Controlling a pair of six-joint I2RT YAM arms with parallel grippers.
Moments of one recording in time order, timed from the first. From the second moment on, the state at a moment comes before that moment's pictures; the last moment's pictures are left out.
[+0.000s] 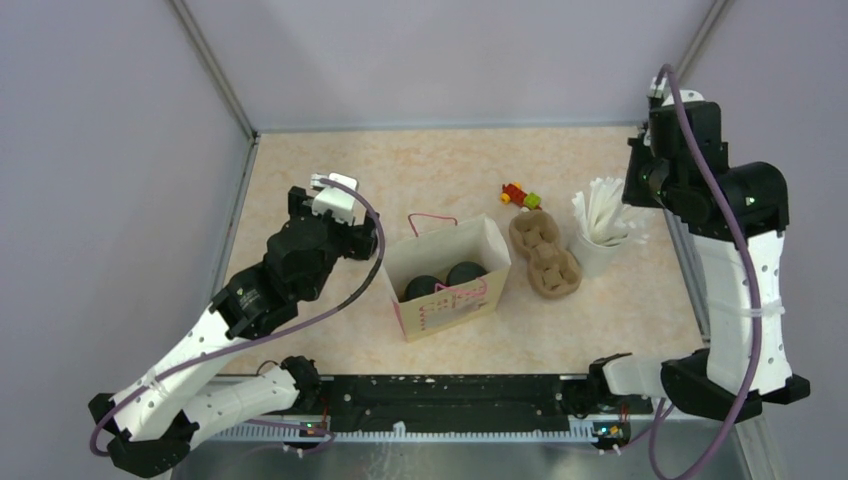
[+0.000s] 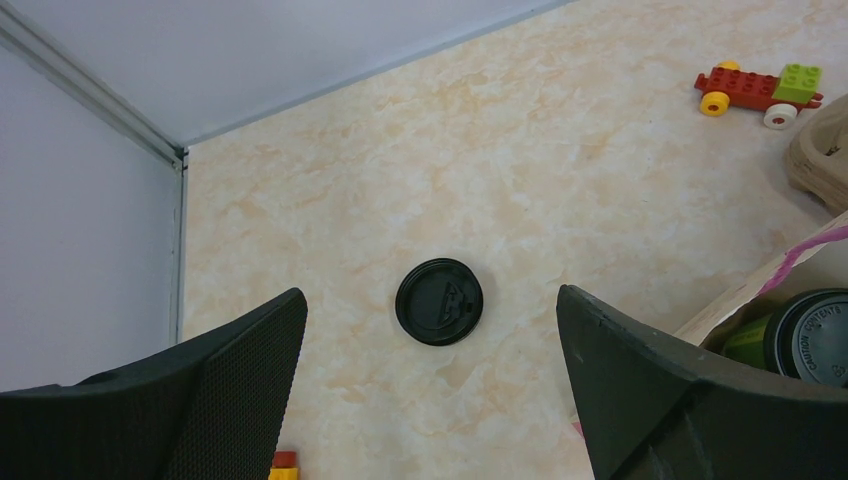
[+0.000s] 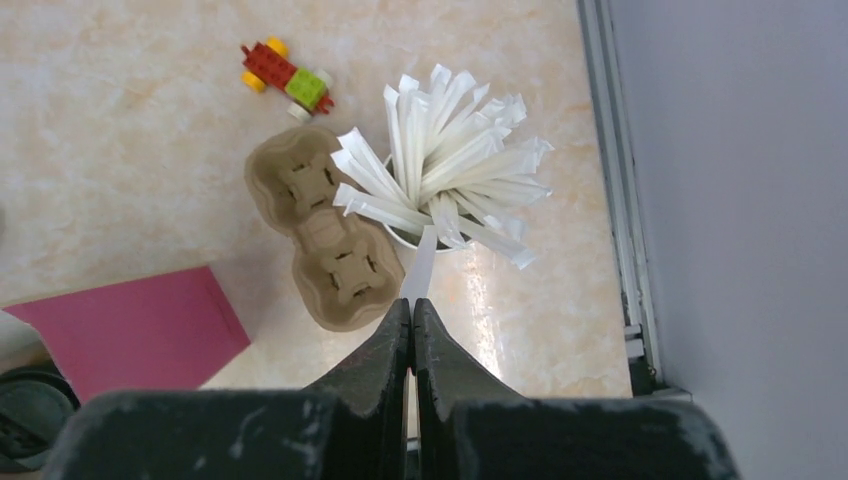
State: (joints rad) left arm -0.84 0.82 1.09 -0.53 -0.62 0.05; right arm 0.31 1.29 2.03 -1.48 0.40 0.24
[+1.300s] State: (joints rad) left arm -0.84 0.85 1.11 -0.52 -0.64 0.07; right arm 0.31 1.11 2.11 -1.22 -0.17 0.38
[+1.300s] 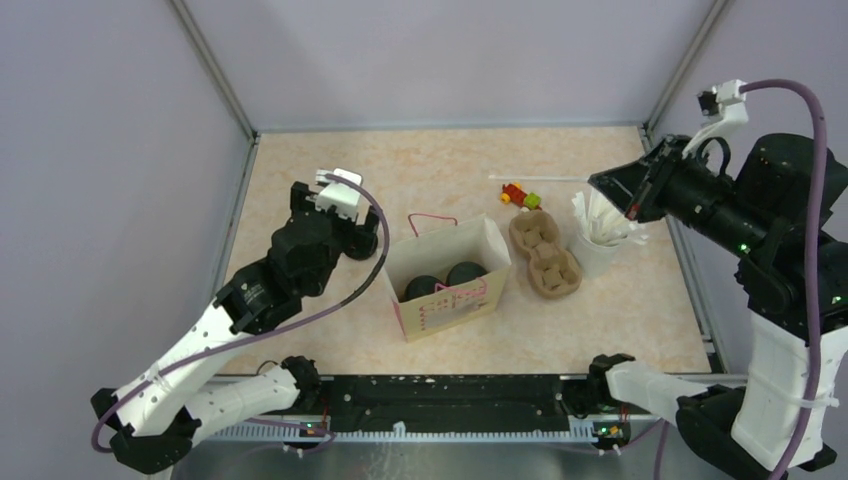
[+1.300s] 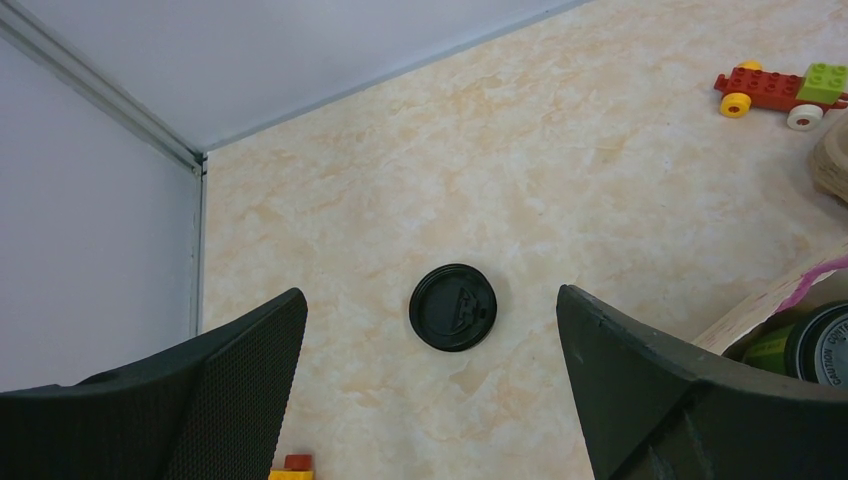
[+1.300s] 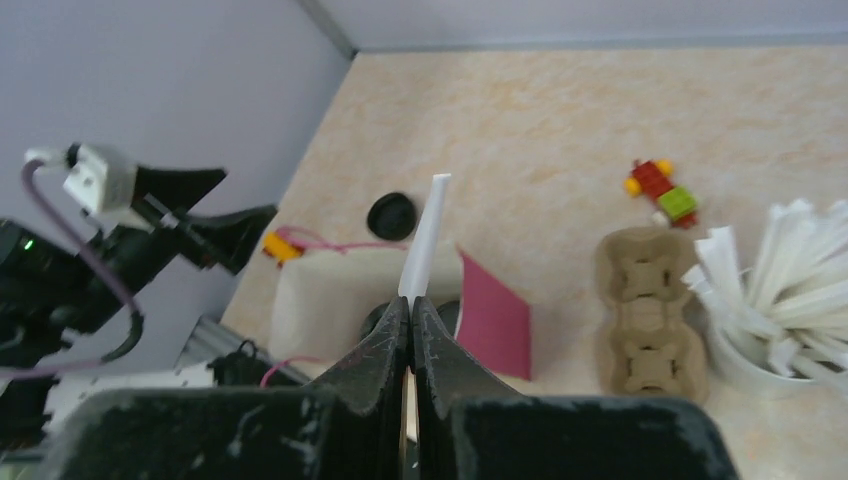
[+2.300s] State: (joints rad) left arm -0.84 0.85 1.12 -0.49 -0.65 0.08; right arm 0.31 1.03 1.29 -0.67 -0.72 0.66
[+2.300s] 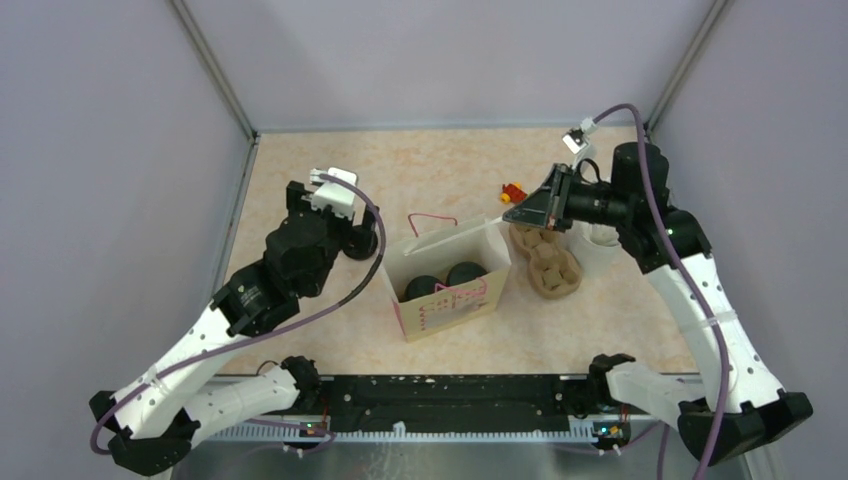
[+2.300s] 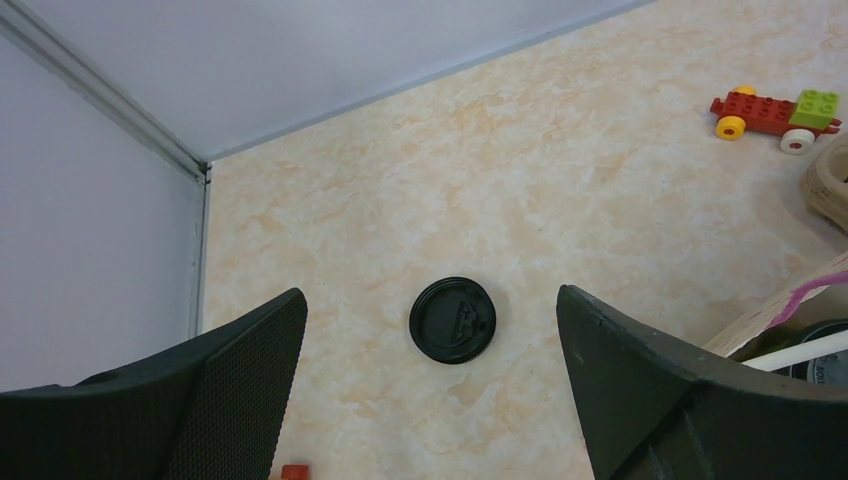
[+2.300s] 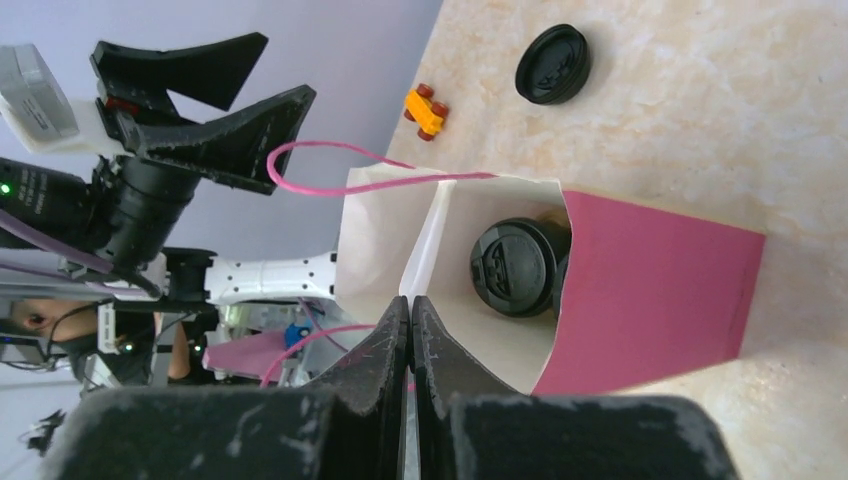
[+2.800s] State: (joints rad) left arm -0.84 0.82 1.10 -0.49 -0.67 0.07; right arm 0.31 1.18 1.33 -0.65 -0.76 0.66
